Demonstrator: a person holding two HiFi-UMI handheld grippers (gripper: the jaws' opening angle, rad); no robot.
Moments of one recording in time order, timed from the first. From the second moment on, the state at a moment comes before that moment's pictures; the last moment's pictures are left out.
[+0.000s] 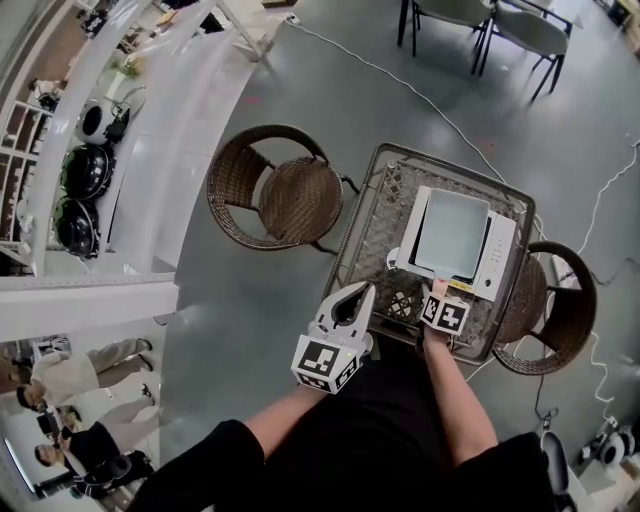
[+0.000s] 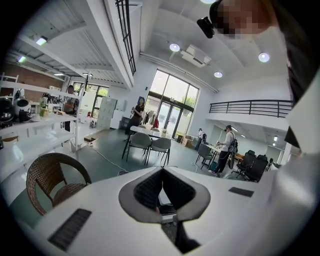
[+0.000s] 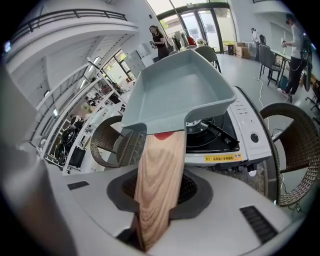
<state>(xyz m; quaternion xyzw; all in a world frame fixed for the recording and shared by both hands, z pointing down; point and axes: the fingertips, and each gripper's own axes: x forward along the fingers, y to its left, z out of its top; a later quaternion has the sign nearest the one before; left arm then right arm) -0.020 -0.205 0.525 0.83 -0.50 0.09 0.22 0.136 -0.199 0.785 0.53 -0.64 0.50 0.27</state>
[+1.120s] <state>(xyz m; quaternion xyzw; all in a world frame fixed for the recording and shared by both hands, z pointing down) -0.060 -0.060 0.471 0.88 -0.43 0.05 0.19 0.068 -0.045 0.586 0.57 -0.70 0.40 0.15</state>
